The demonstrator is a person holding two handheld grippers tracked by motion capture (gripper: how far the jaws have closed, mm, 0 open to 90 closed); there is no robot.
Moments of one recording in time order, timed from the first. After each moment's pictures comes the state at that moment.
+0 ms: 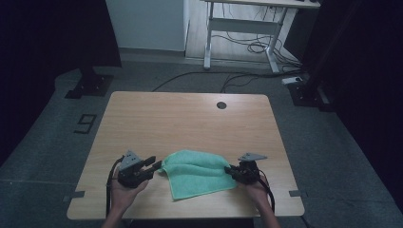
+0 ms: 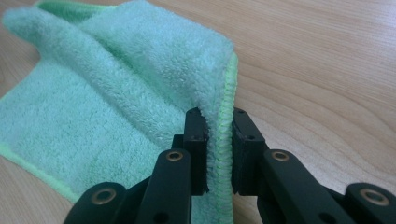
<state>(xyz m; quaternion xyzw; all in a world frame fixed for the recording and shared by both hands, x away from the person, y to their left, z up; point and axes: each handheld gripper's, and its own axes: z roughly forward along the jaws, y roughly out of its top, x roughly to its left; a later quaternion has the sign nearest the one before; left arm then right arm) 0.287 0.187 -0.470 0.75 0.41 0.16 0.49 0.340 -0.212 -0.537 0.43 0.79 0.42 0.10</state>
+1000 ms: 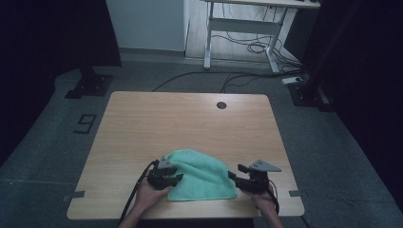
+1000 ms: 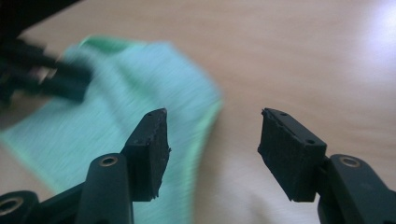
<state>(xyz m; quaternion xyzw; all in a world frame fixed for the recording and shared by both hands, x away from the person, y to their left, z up) 0.322 0.123 -0.542 0.83 0.40 0.09 0.37 0.304 -0.234 -0.517 0.44 0.74 0.48 0.16</state>
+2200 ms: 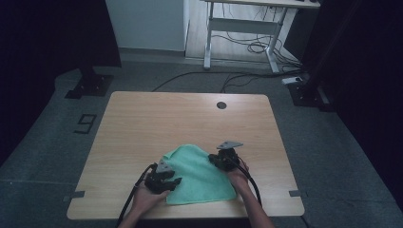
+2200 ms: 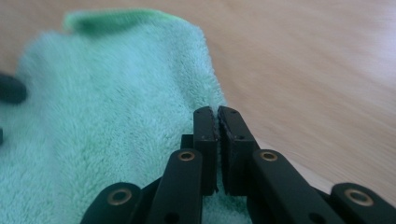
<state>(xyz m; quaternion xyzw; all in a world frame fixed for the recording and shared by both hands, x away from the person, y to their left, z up) 0.310 0.125 -0.541 0.84 0.39 0.09 0.37 0.387 -0.153 -0.534 0.40 0.81 0.41 0.13</state>
